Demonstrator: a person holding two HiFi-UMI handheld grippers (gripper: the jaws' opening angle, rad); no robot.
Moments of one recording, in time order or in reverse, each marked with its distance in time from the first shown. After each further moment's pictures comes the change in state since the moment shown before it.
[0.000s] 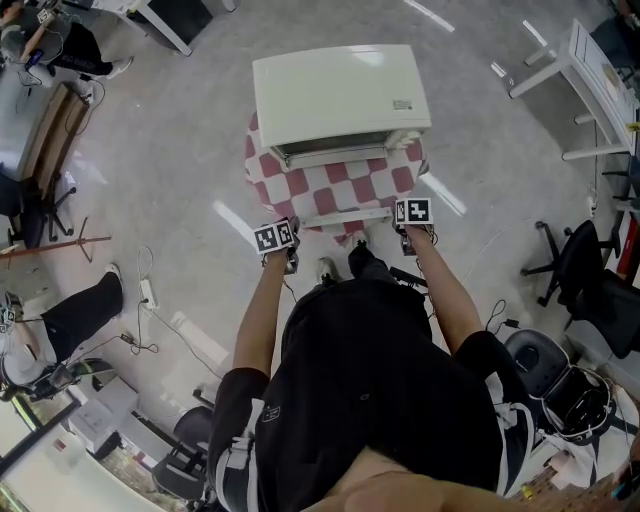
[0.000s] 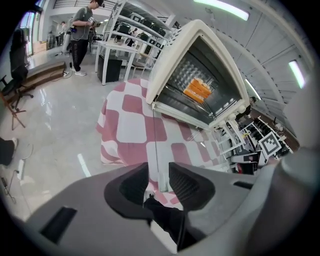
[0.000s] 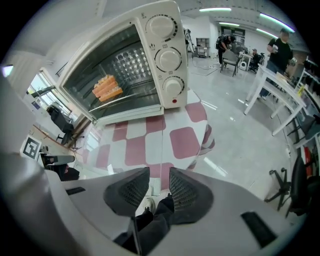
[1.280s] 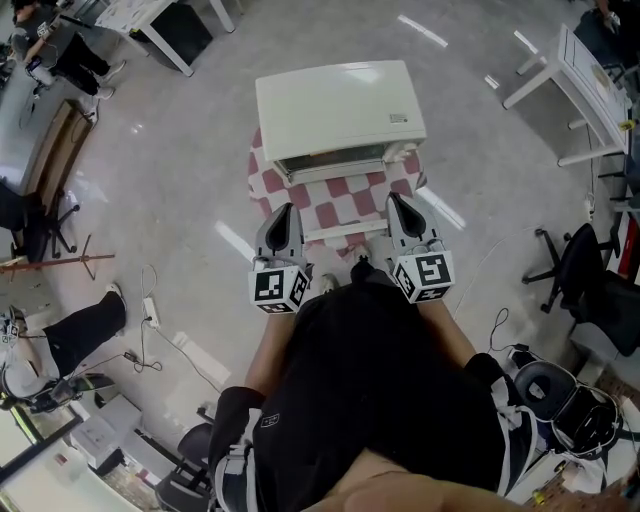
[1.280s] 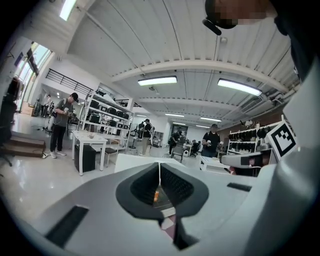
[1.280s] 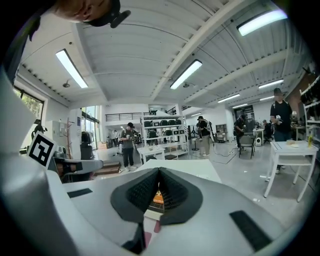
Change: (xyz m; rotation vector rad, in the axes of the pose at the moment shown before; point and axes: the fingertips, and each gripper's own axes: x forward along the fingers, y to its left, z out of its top) left arm -0.262 -0.203 0.152 0.436 -0.867 -0.127; right arm -0.311 0.176 0.125 -0.332 -0.968 0.153
